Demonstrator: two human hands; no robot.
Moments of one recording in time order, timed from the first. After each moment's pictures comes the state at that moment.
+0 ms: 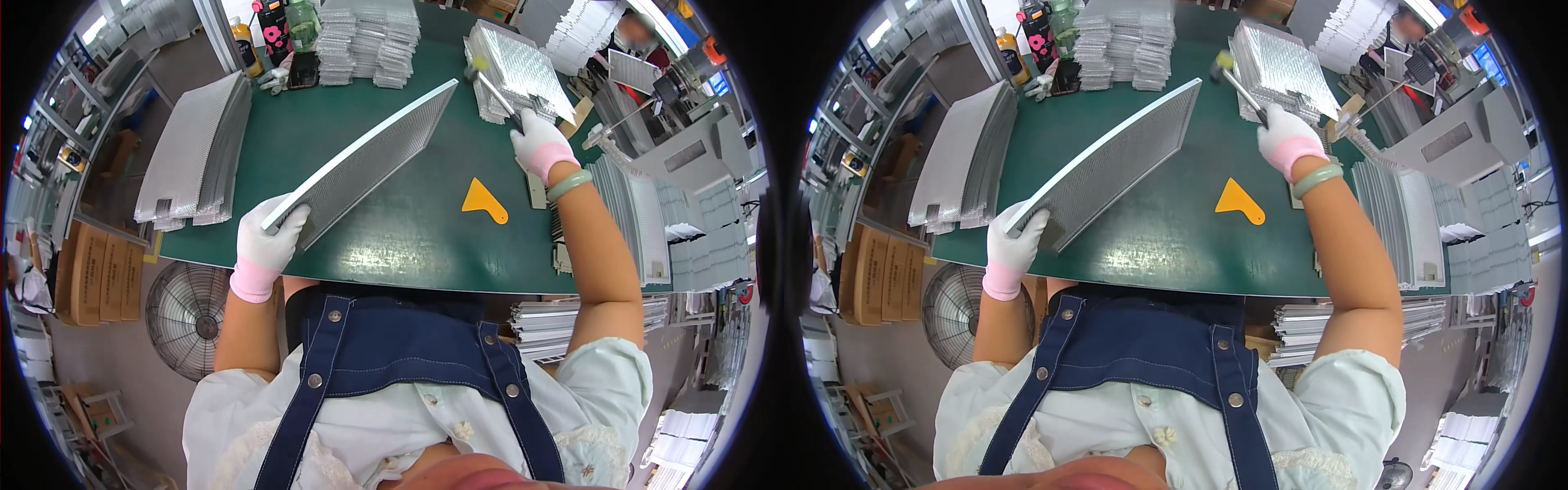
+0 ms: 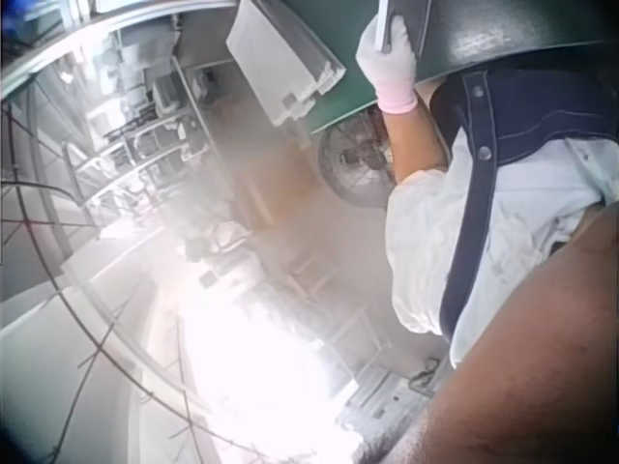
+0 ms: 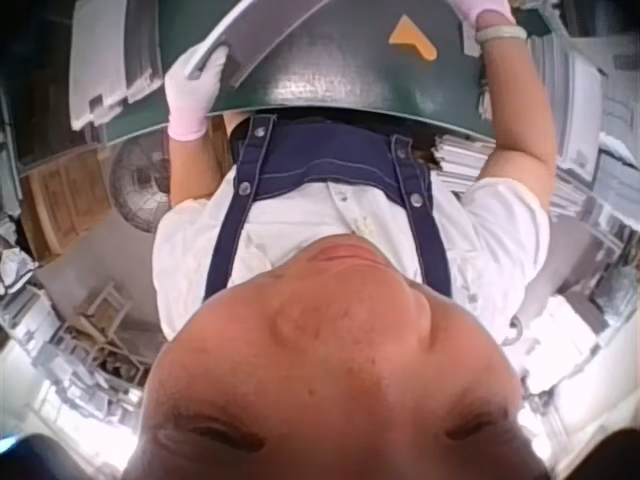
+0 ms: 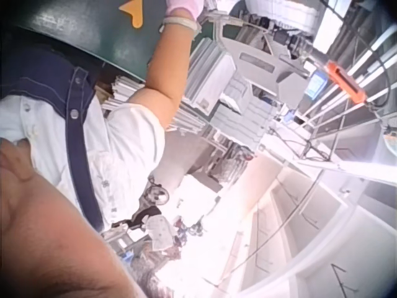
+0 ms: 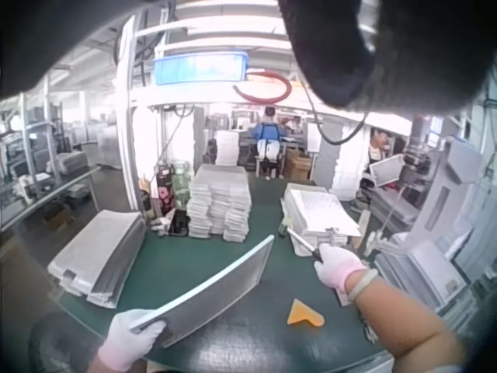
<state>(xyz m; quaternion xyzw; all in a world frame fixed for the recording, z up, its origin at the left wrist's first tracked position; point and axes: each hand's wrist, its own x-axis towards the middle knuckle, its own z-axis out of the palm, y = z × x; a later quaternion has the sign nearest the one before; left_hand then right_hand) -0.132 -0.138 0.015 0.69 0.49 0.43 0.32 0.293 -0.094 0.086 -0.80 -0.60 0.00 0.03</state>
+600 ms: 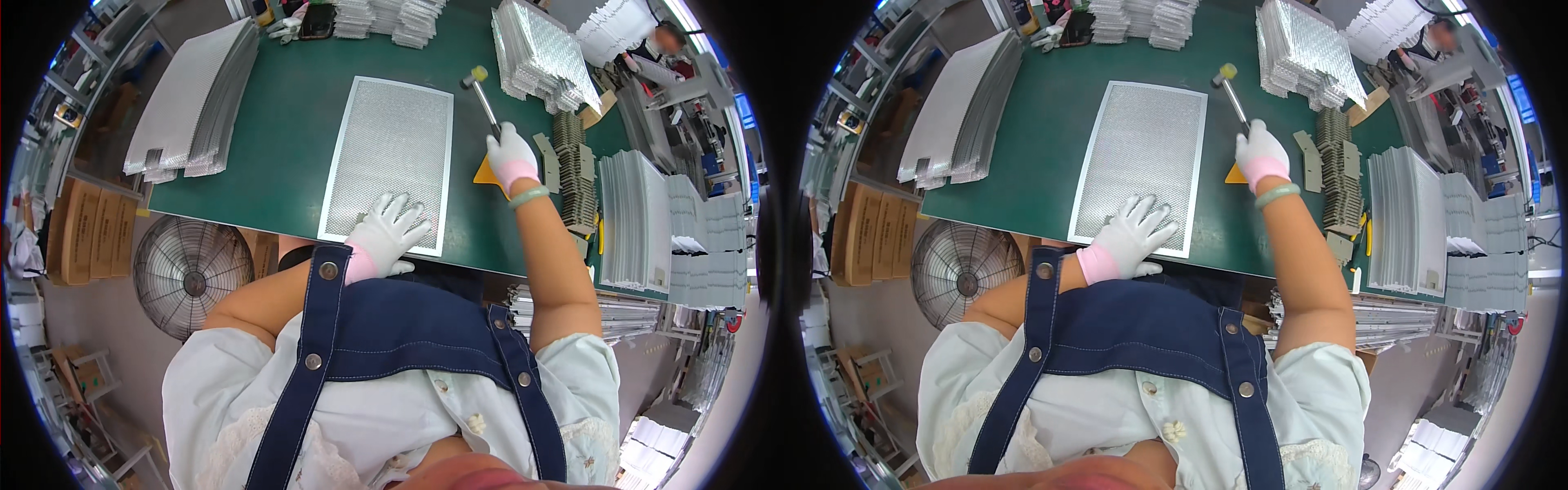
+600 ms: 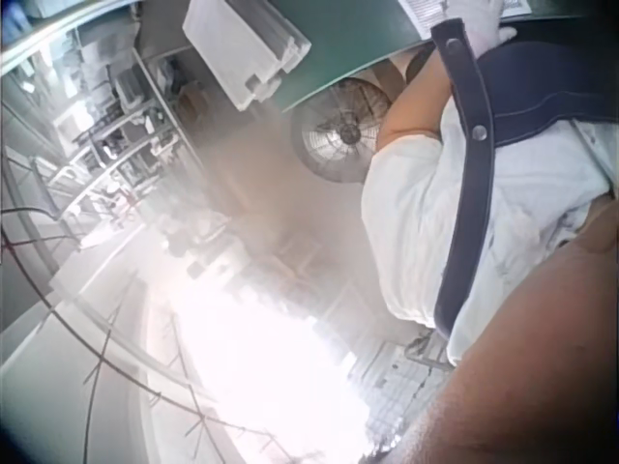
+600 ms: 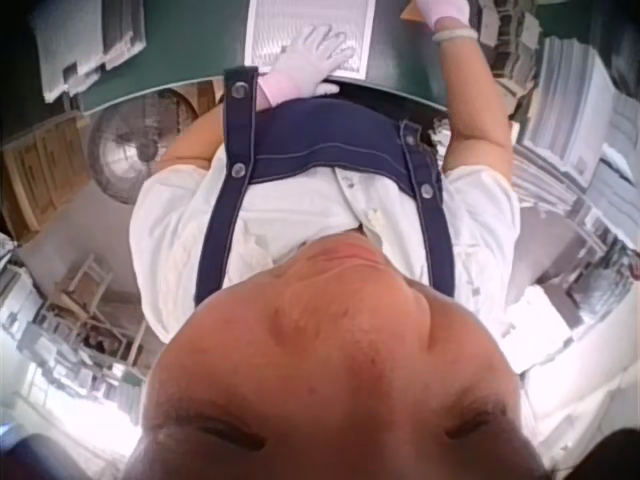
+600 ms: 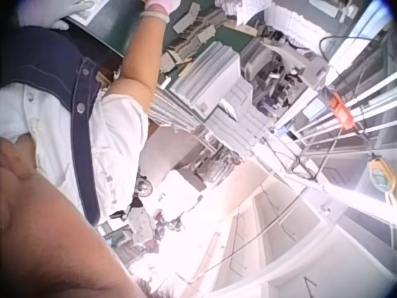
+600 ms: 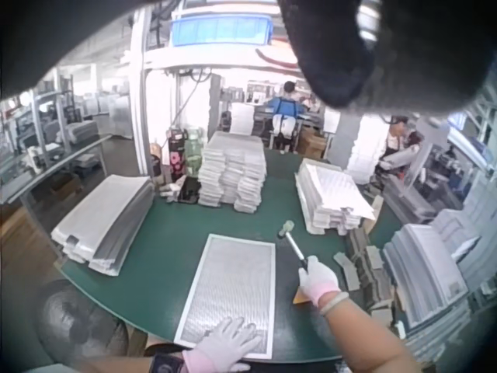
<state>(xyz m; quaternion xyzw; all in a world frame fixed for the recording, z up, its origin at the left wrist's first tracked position) -0.026 -0.177 -0.089 0.97 0.22 0.09 0.07 0.255 -0.099 -0.029 -0.82 -0.55 0.11 0.08</state>
